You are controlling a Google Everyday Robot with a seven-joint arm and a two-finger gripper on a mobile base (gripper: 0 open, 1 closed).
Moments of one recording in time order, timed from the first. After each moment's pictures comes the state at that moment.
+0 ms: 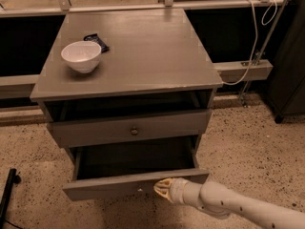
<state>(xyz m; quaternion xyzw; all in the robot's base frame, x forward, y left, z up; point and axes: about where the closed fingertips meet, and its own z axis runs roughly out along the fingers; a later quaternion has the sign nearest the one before) 0.500 -0.036 0.392 -0.56 0.68 0.15 0.45</state>
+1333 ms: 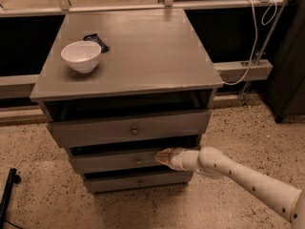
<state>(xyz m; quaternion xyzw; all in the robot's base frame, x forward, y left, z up) 0.629 -0.040 0.415 -0.59 0.63 0.14 0.48</state>
